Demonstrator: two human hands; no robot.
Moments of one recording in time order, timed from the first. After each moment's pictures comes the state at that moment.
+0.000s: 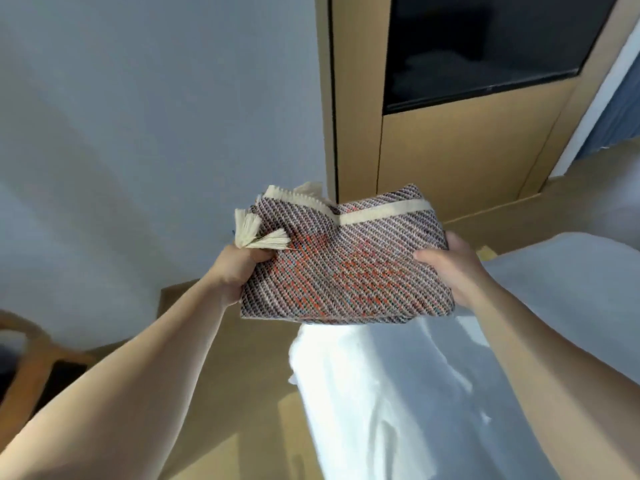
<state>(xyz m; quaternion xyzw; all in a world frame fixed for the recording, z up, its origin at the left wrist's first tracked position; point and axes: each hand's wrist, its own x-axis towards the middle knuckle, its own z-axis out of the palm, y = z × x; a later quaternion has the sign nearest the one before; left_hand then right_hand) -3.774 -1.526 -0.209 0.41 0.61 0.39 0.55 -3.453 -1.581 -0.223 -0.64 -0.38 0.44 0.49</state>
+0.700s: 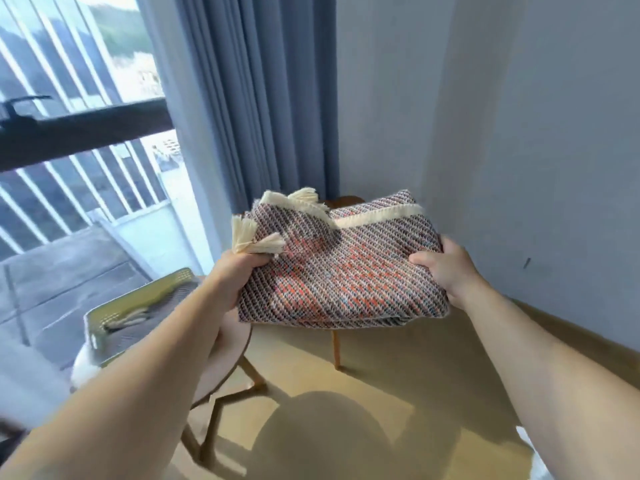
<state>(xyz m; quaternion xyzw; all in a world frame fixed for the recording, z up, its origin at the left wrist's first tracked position) -4.204 -2.010 -0.177 0.08 0.72 0.64 0.26 -3.999 -1.752 -0.189 -0.34 -0.68 0.61 0.24</state>
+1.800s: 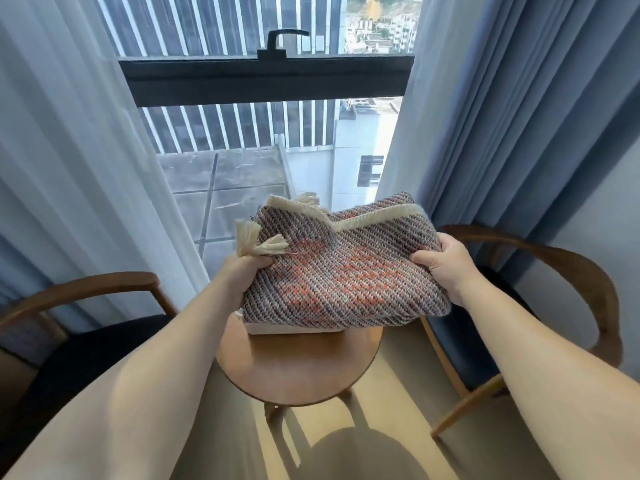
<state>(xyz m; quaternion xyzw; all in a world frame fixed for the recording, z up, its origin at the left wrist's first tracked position) -4.447 -2.240 -0.255 -0.18 0.67 0.72 0.08 -4.431 -1.903 -0.224 -0.13 -0.76 0.63 0.00</state>
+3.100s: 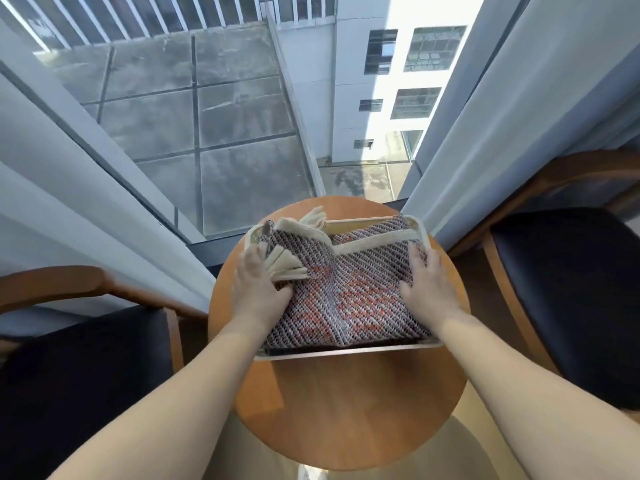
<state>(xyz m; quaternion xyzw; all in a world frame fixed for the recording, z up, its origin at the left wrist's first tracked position) -4.658 -2.308 -0.512 -0.12 0.95 0.28 0.06 -4.656 -2.033 -0.525 -0.07 -0.97 0.19 -0.15</state>
